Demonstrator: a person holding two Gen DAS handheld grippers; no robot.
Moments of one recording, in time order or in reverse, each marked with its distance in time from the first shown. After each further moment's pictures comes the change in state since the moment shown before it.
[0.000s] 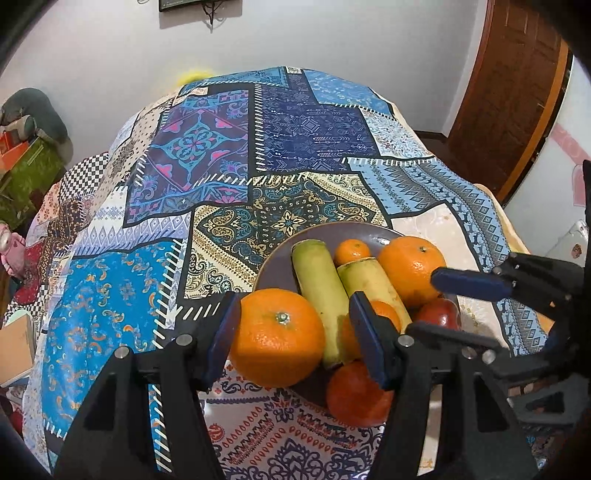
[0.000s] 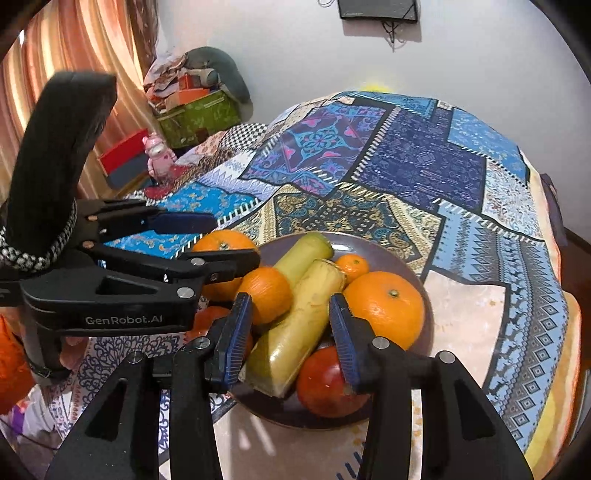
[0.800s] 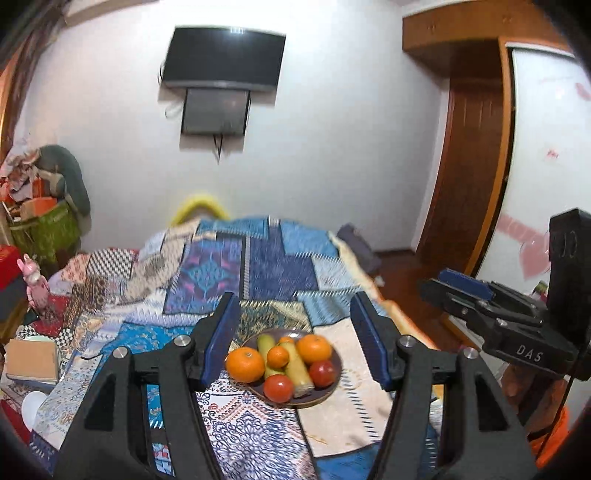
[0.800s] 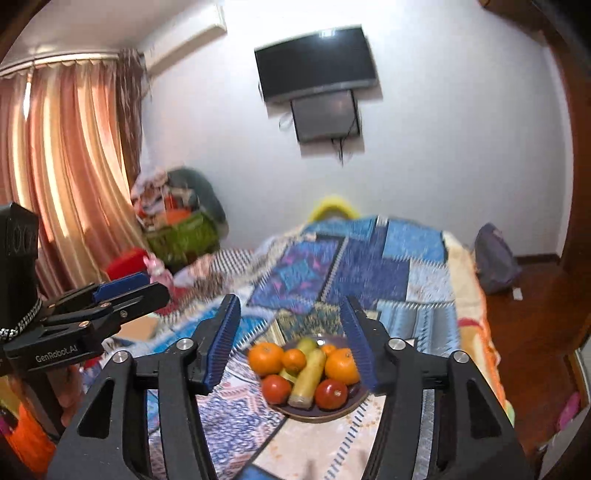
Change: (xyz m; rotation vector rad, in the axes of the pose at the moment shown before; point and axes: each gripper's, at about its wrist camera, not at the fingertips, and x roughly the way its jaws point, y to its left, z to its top) left arm -0.273 -0.046 -0.047 -0.046 -0.534 -0.069; right arm -0.236 0.076 -0.006 0.106 -0.484 -0.146
